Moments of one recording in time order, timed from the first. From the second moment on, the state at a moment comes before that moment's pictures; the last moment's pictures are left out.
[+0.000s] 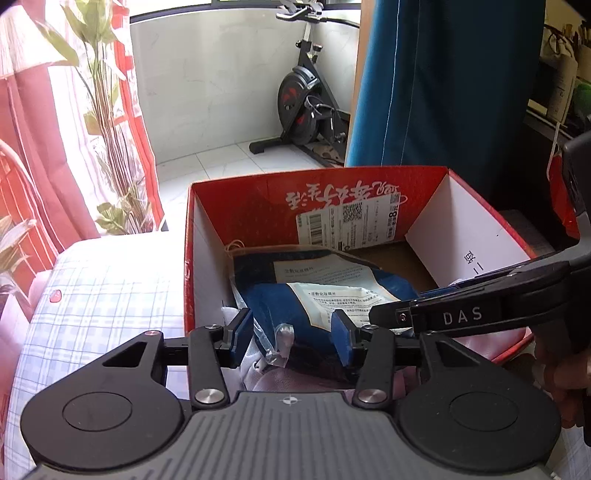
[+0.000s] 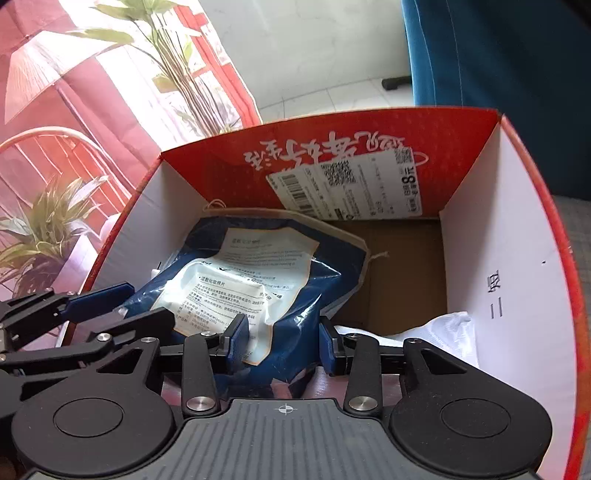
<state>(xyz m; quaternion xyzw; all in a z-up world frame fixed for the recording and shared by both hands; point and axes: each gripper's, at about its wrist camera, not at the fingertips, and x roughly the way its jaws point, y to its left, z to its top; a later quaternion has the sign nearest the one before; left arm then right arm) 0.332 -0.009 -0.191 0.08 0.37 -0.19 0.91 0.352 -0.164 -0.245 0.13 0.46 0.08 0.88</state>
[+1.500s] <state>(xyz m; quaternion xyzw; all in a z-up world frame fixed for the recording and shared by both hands) 0.157 0.018 -0.265 -0.01 0.38 -0.21 0.90 0.087 -0.168 -0.302 0.03 0.34 0.07 0.94</state>
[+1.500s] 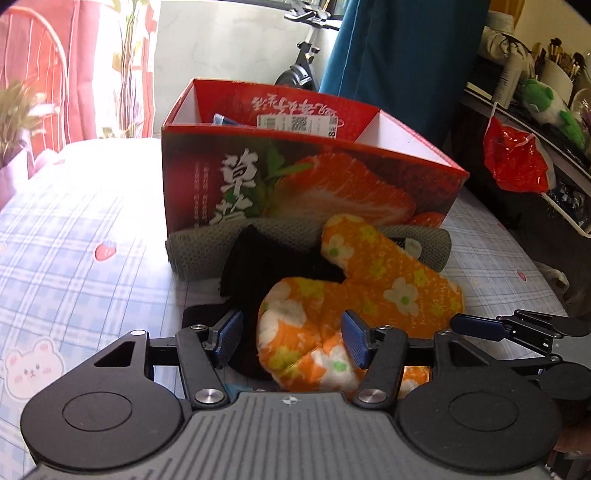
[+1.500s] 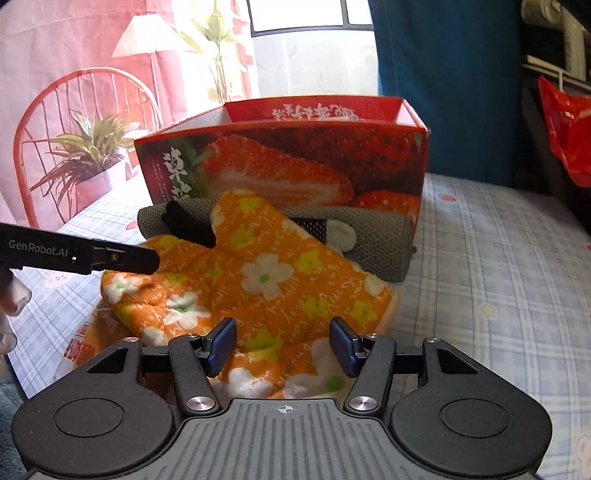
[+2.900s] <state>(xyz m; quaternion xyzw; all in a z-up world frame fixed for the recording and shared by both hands) 0.113 0.028 -0.272 -0.01 0.38 -0.20 0.90 0.081 -0.188 -0.323 0.10 0.35 0.05 0.93</state>
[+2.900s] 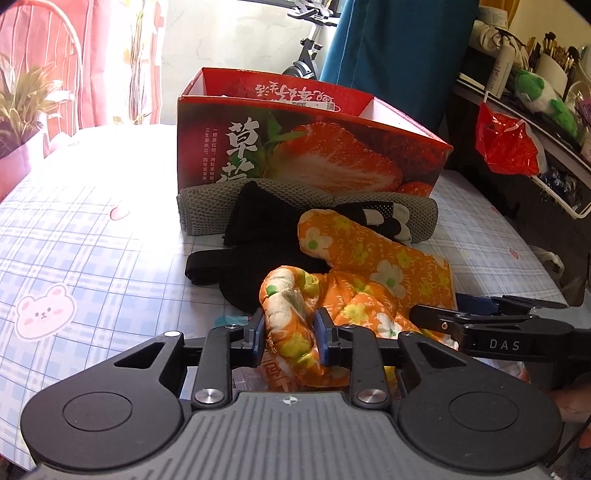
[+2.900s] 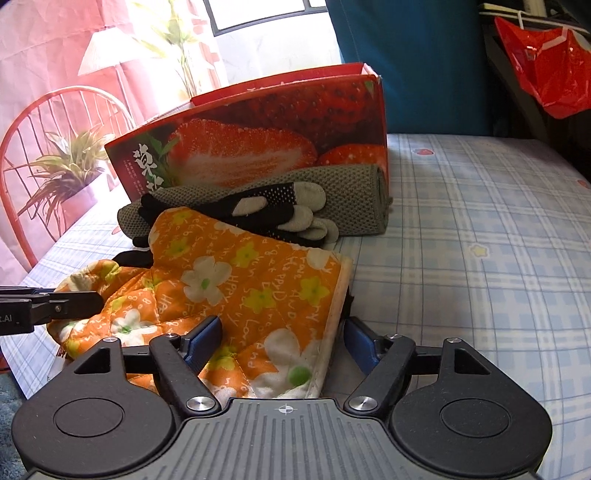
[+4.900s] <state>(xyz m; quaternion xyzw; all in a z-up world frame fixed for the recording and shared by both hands) 0.175 0.013 -0.154 -0.01 0.25 -0.23 0.94 0.132 -0.195 -0.190 0.03 0.18 0.12 0.98</state>
